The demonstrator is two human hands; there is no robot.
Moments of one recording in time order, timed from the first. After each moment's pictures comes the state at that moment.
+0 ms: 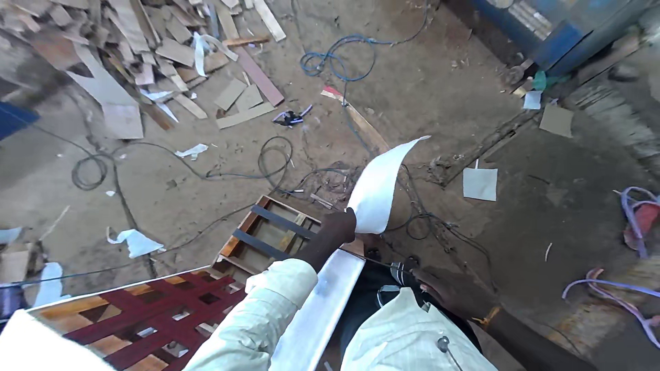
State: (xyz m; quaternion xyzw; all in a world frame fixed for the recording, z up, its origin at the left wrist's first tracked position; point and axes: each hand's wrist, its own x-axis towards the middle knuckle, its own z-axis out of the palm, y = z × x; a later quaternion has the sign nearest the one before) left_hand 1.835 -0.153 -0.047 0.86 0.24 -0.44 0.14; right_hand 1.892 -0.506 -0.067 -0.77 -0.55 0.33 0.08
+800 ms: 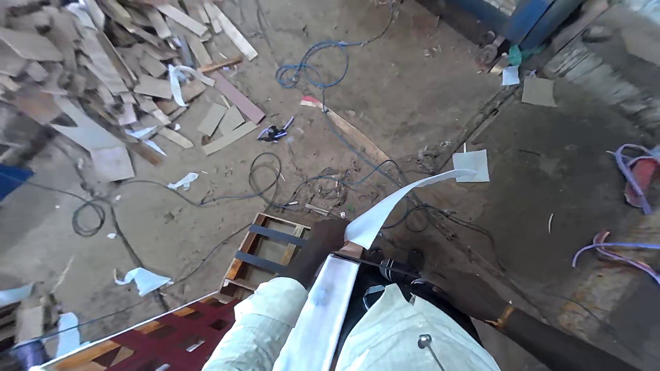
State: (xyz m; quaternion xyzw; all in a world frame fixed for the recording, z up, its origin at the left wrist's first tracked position) left_hand 1.836 -0.152 -0.046 0.88 0.14 -0.44 0.11; right_hand 1.883 -0.530 -0.049 -0.79 -0.47 0.39 0.04
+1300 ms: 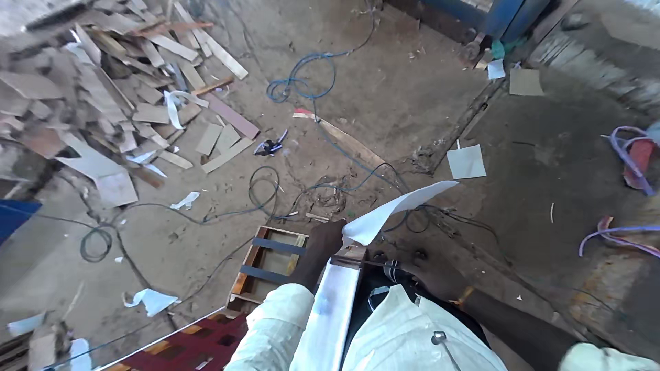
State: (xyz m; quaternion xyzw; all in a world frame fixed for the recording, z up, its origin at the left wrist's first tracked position) left_hand 1.841 -0.149 -0.061 0.90 0.18 -0.38 0.13; right_hand 1.879 -0.485 -0.087 -0.80 -0.45 0.40 0.05
